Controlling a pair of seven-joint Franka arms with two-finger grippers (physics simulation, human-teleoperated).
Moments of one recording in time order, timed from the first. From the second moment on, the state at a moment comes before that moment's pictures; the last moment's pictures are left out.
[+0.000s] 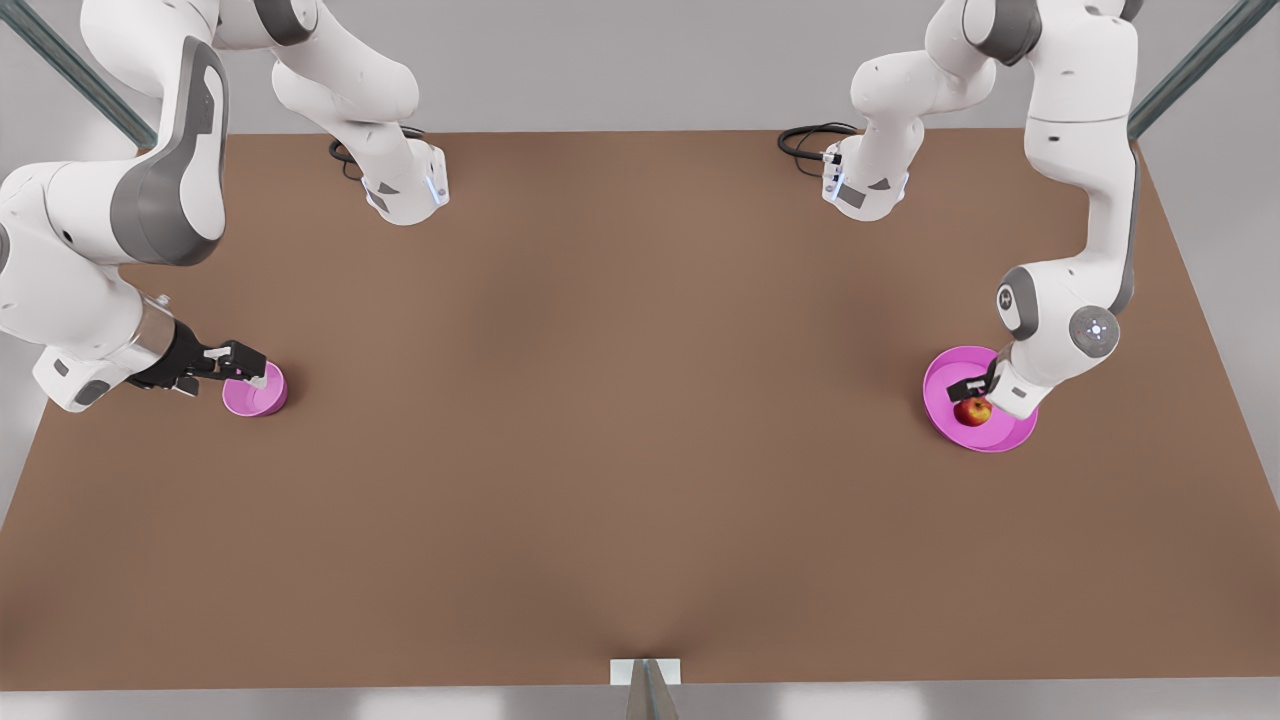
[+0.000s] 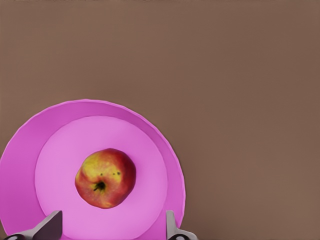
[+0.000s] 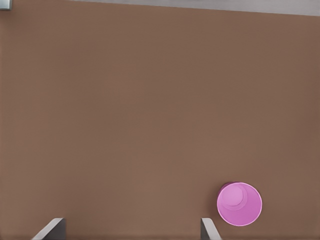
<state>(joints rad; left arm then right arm) 0.14 0.26 0.04 -2.22 0.03 2.42 -0.03 -0.12 0.22 0.13 -1.36 0.01 1.55 -0.09</state>
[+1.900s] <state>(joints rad) 0.19 0.45 0.04 -2.15 0.03 2.50 -0.02 -0.10 0.22 0.16 -1.35 -0.02 1.56 -0.07</state>
